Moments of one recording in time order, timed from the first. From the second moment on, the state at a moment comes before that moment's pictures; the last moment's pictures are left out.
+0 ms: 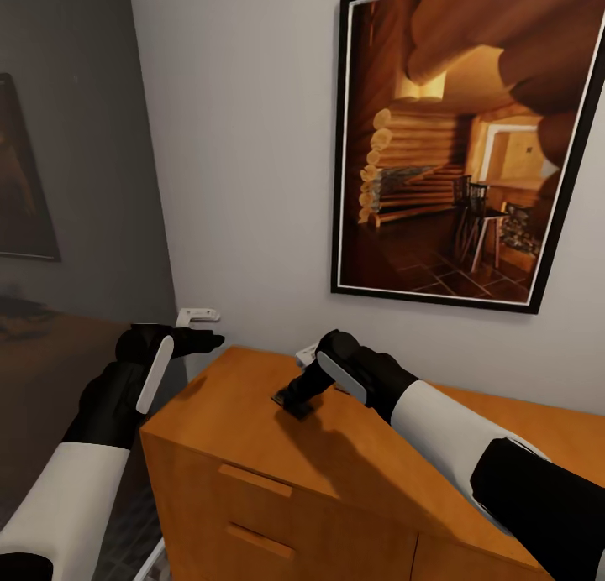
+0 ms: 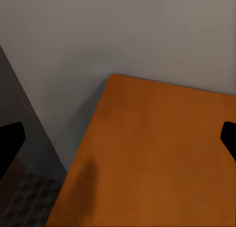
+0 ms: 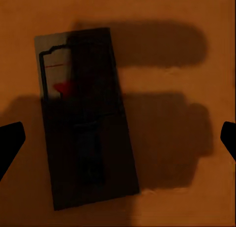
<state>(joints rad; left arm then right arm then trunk) -0.80 0.09 -0.07 -1.29 0.14 1.03 0.00 -1.10 0.09 0.91 -0.71 -0.67 1.04 0.06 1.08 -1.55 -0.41</state>
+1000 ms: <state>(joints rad) -0.80 0.09 -0.07 -1.29 0.14 1.03 0.00 -1.10 0.10 0.91 -0.71 -0.67 1.04 0.06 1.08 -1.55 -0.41</state>
